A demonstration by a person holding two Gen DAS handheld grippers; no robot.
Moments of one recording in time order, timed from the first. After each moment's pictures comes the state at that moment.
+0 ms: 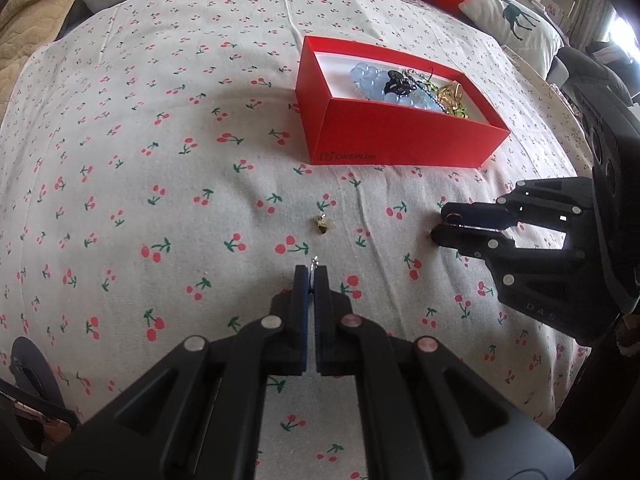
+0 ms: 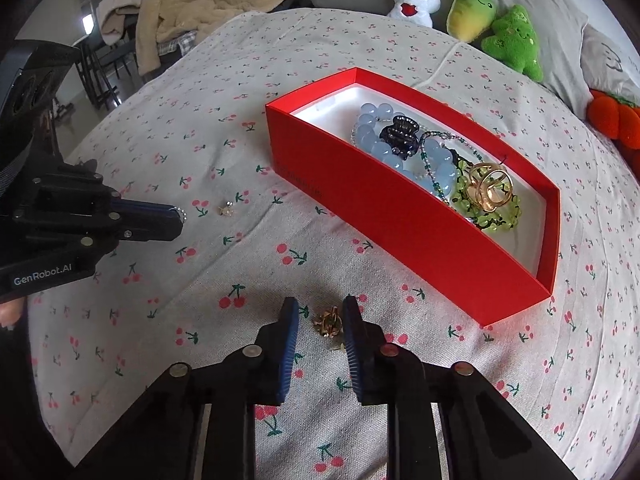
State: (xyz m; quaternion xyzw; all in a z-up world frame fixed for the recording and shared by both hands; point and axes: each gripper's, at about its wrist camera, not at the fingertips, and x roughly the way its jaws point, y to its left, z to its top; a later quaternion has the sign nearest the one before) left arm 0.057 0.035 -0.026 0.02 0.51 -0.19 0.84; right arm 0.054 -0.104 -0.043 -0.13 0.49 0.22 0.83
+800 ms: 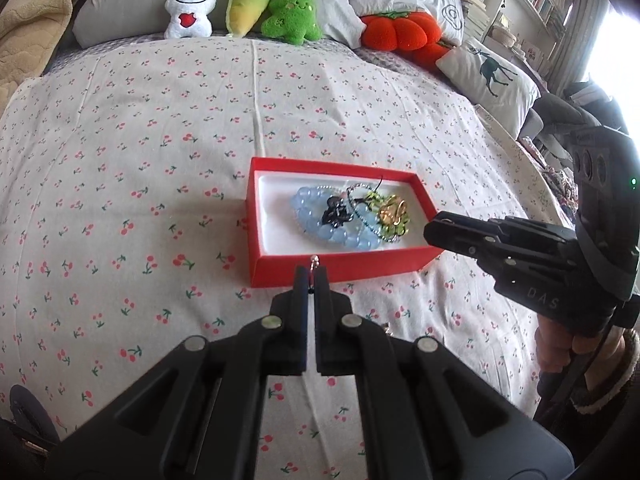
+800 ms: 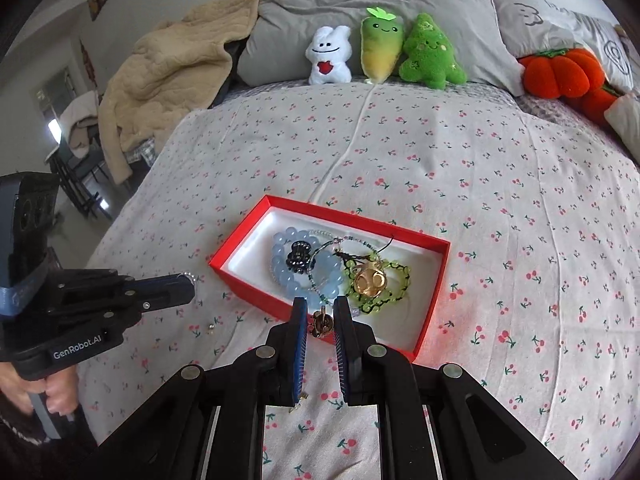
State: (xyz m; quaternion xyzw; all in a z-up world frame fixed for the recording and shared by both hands) left arm 0.094 0.003 0.036 -0.03 0.44 -0.22 0.87; right arm 0.086 -0.172 0.033 0.03 0.43 0.17 0.89
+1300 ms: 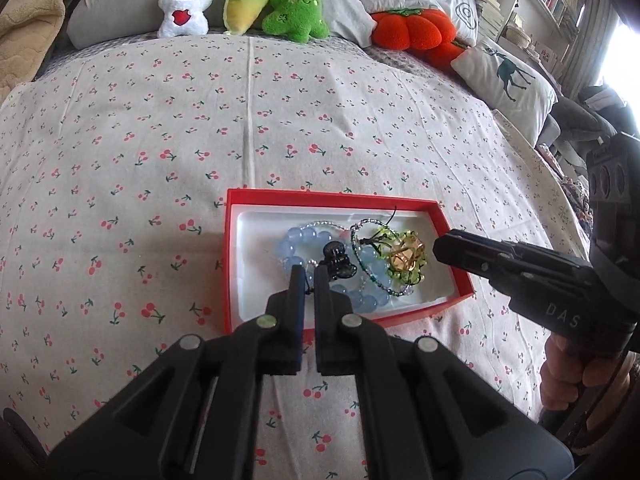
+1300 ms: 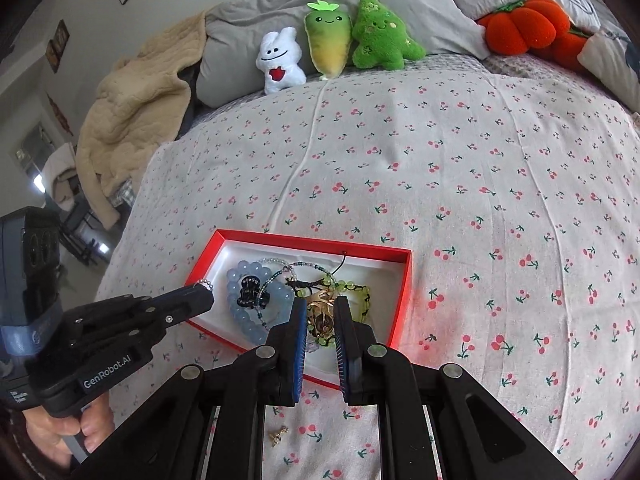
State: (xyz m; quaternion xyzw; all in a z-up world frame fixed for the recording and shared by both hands) left arm 0.135 -0.025 0.020 -0.03 0.45 -0.20 0.87; right arm 0.120 -0.205 0.021 0.11 0.44 0.14 0.88
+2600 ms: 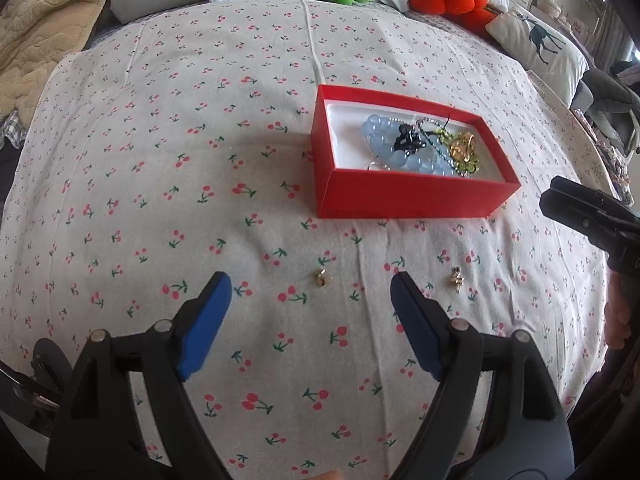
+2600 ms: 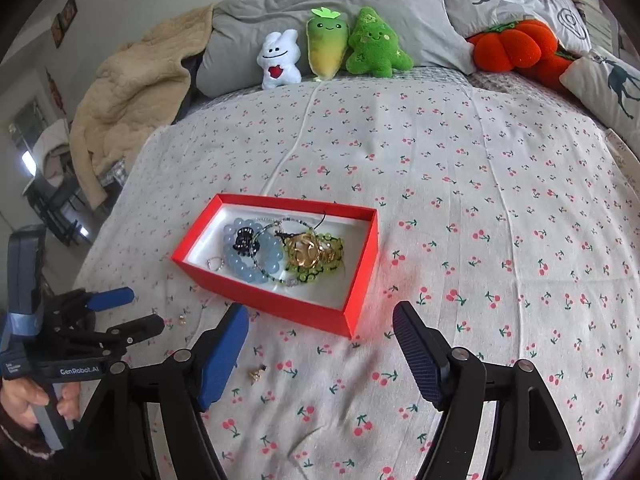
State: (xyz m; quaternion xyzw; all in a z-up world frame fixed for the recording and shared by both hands) left arm 0.068 0.023 -0.002 0.03 0.50 -0.13 0.86; right arm 0.057 -0.210 0.029 0.06 0.44 0.11 0.89
